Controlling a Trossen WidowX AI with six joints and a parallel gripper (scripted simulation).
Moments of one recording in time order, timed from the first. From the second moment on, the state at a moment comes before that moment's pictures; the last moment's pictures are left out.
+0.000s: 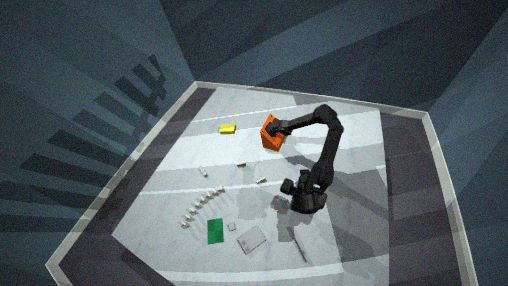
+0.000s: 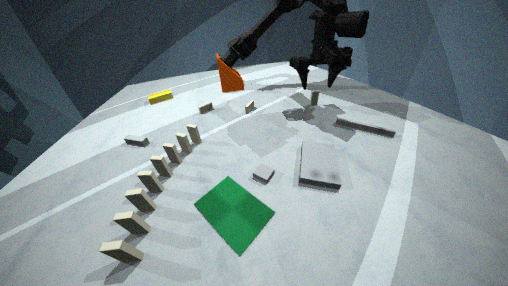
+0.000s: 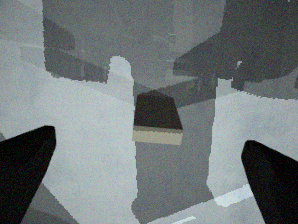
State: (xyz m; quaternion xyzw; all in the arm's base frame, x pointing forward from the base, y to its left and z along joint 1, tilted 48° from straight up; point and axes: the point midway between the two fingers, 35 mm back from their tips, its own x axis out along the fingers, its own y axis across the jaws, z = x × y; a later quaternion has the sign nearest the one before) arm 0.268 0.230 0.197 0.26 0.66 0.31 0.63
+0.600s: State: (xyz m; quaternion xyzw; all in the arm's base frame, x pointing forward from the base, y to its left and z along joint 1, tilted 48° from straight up) arm 0.262 0.255 0.173 0.27 0.66 0.31 0.63
